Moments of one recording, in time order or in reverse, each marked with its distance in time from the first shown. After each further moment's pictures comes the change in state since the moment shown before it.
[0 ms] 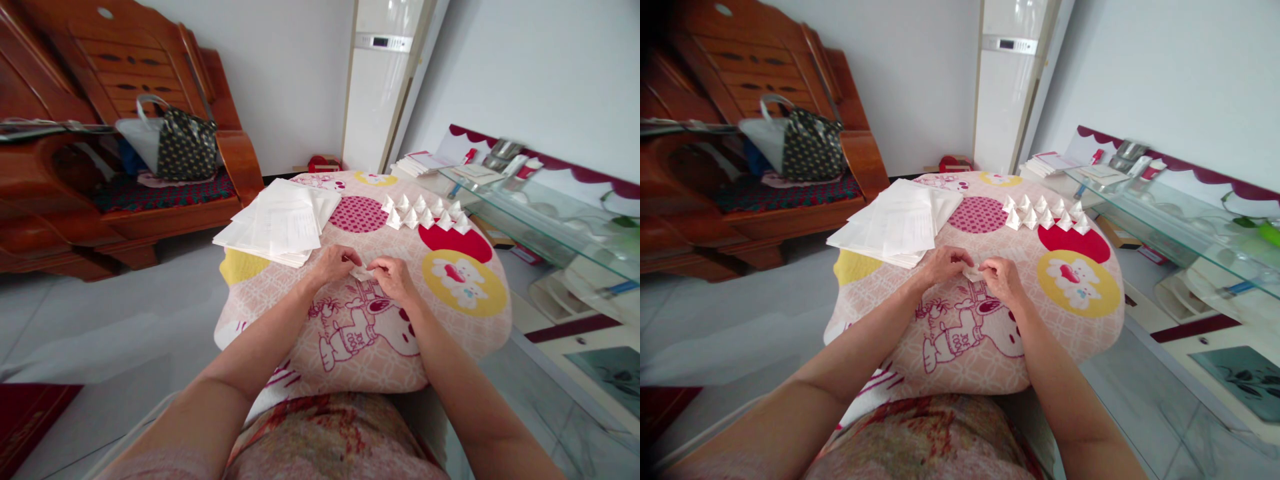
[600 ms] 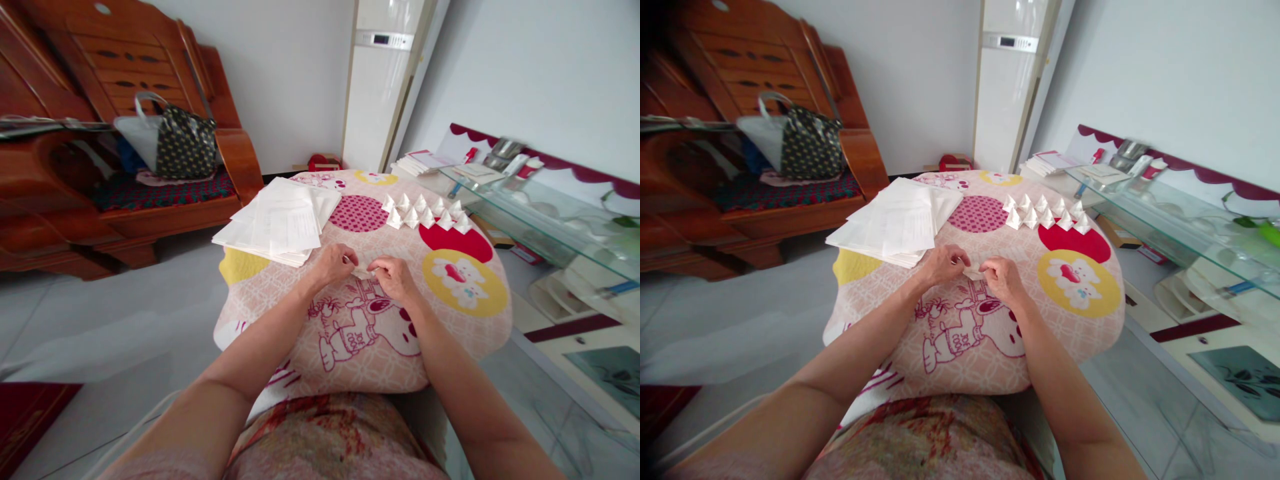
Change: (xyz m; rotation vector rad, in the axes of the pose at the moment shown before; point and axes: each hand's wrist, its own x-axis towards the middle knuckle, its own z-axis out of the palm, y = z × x) left_hand -0.003 0.002 0.000 0.174 0.078 0.026; right_hand 0.000 0.001 -0.005 -0.079 -0.060 -0.039
